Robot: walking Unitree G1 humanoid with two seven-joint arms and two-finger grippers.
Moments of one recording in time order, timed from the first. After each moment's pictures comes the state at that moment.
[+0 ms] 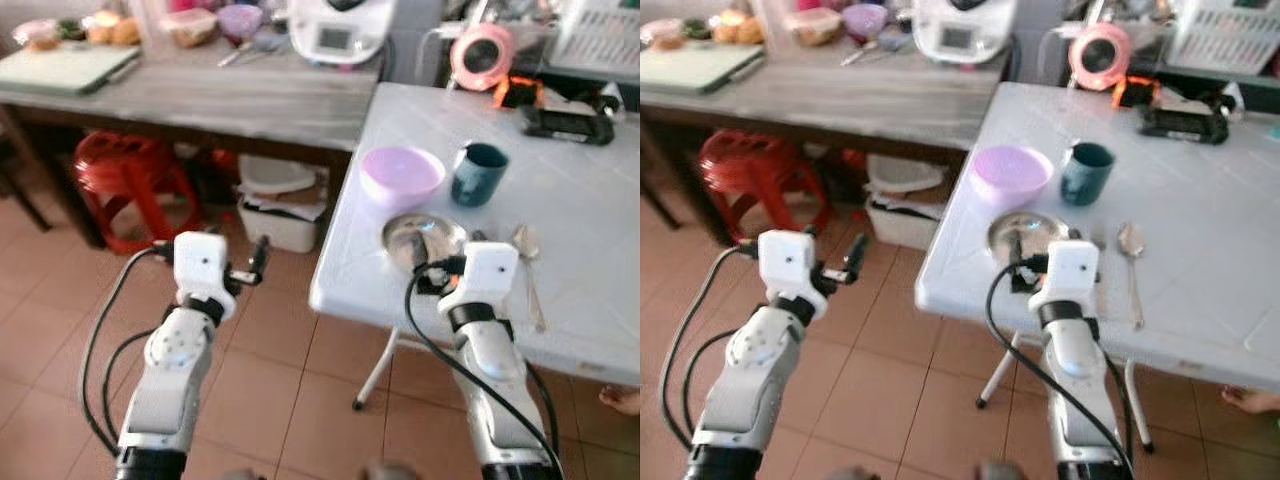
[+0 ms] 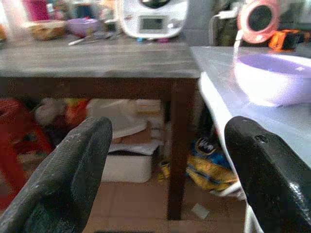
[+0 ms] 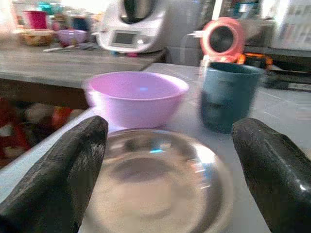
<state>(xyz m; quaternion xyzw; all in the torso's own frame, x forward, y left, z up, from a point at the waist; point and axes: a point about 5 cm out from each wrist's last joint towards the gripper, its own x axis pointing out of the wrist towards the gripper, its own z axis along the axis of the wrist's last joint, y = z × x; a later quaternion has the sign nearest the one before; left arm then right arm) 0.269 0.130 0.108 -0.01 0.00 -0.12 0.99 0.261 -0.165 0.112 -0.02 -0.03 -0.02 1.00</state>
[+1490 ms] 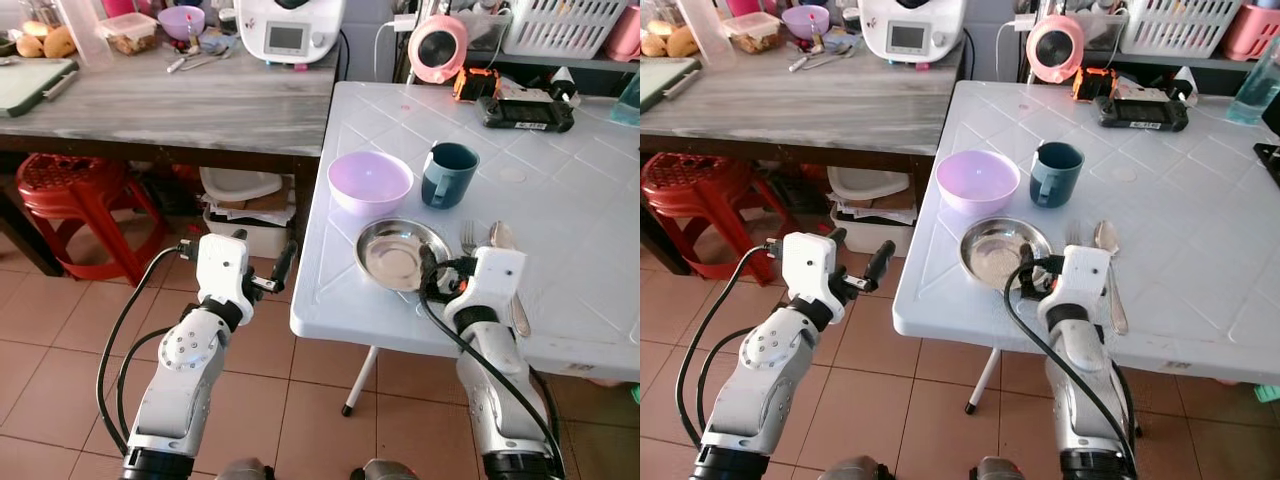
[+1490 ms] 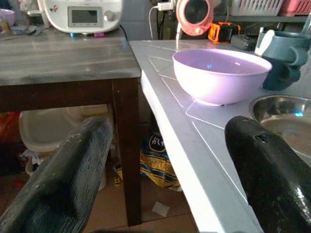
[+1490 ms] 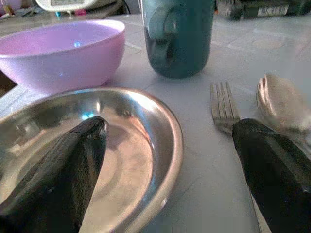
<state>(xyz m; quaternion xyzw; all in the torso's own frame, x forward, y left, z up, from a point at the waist) 0.265 0.119 0.110 -0.01 0.01 -0.19 0.98 0.267 -0.175 0.089 0.05 0.06 -0.04 1.00</state>
